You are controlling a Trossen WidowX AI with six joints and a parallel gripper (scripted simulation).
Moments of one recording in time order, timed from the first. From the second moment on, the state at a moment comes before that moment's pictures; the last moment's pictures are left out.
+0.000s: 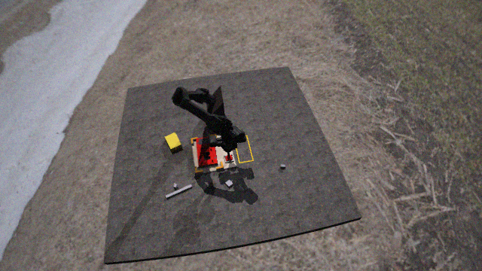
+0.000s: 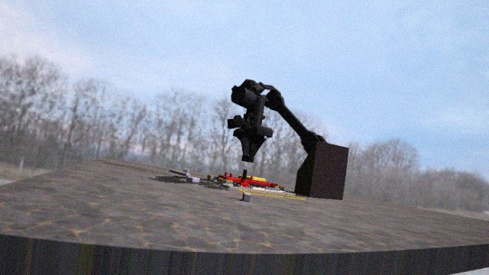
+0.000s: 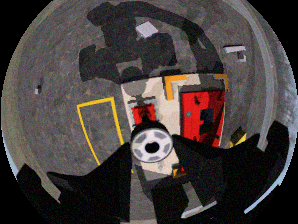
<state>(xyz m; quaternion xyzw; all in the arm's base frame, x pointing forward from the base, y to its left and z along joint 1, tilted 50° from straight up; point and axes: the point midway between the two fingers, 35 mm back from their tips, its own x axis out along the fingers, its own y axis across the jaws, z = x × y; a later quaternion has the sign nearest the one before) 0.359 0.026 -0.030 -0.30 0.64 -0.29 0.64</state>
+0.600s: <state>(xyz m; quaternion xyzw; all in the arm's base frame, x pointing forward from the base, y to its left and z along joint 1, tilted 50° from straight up) 0.318 0.088 -0.080 -0.29 0.64 -0.29 0.65</state>
